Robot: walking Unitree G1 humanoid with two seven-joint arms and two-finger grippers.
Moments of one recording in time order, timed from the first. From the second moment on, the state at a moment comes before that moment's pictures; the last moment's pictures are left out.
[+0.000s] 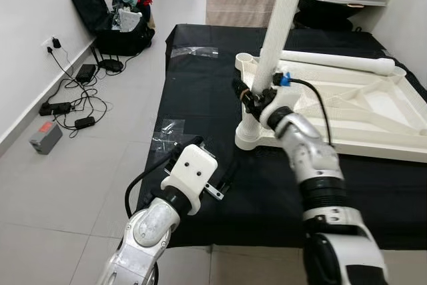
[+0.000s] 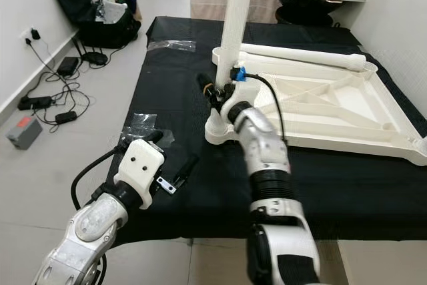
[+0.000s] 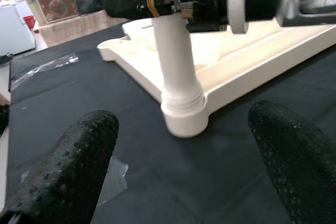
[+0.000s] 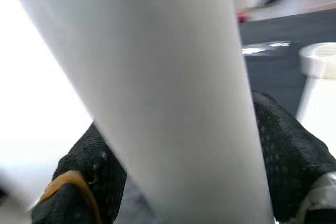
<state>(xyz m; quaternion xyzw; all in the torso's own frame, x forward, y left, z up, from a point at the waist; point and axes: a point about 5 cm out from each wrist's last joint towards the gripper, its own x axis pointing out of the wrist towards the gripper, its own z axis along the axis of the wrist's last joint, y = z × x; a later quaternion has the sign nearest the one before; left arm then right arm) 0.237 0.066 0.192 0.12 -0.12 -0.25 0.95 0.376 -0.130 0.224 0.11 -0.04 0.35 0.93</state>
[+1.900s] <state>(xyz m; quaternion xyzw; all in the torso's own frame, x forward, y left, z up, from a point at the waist) 0.237 0.063 0.192 0.12 -0.12 -0.25 0.95 0.390 -0.127 0.256 0.10 -0.12 0.14 0.98</state>
